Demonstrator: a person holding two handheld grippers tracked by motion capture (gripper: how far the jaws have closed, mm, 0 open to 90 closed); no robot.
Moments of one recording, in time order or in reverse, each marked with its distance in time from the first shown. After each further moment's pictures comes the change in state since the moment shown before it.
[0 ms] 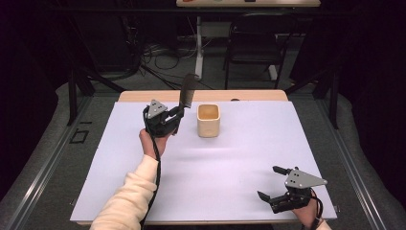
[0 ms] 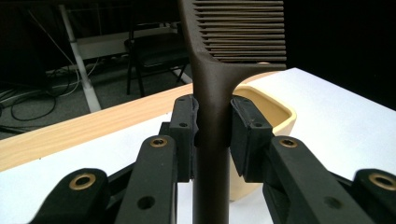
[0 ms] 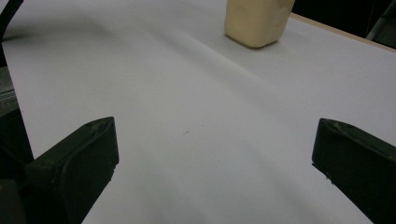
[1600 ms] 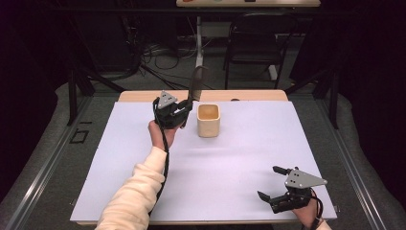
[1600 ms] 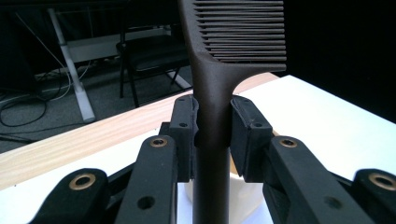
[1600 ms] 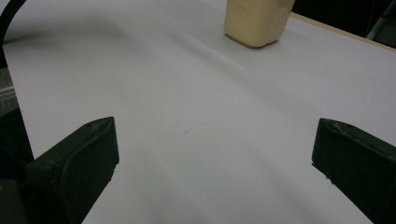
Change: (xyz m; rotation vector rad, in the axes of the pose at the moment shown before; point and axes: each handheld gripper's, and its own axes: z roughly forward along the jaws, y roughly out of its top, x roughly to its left) left arm -0.009 0.021 0.026 0.003 -0.023 0.006; right arm 0.000 0.000 0.000 0.001 0.001 0.000
